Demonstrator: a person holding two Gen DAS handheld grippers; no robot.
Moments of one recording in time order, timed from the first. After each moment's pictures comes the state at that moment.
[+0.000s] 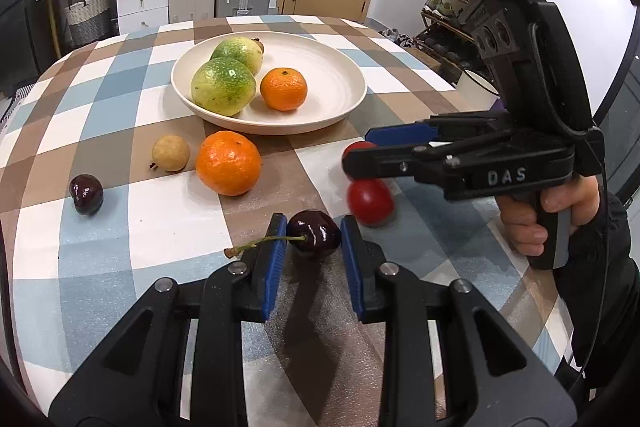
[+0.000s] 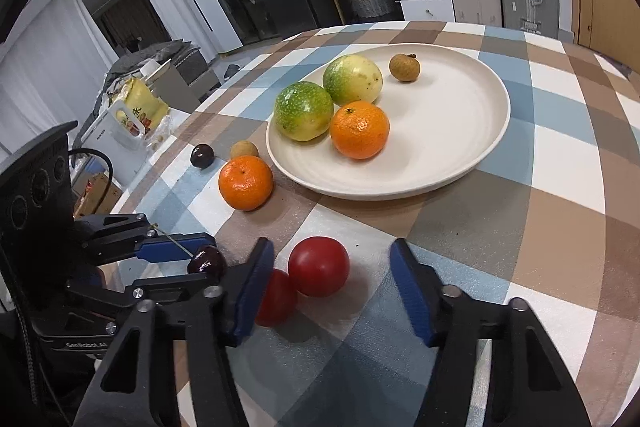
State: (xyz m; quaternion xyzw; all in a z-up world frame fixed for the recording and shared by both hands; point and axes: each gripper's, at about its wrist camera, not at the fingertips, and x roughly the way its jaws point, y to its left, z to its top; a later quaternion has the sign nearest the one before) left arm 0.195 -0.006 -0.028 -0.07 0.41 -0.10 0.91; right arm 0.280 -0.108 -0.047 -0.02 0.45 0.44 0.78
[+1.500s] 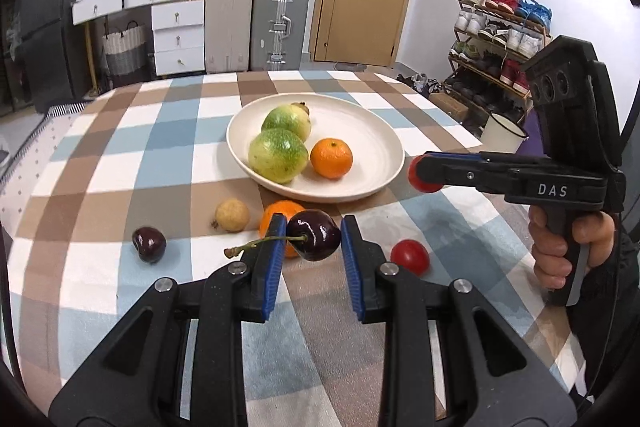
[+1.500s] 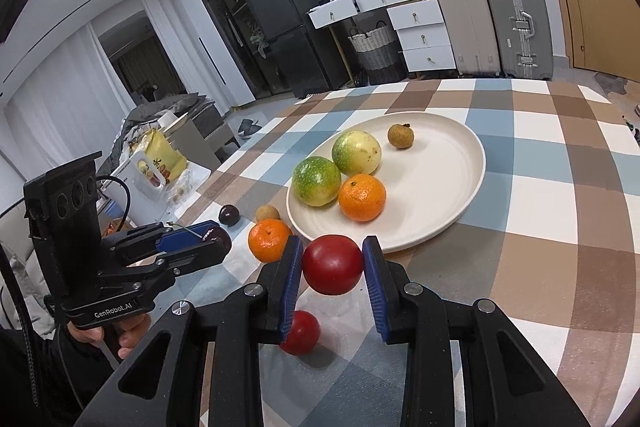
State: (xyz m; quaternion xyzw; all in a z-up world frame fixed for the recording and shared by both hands) left arm 0.191 0.013 0.008 -0.06 0.33 -0.03 0.94; right arm 0.276 -0.140 -0.010 0.05 0.37 0.46 0.81
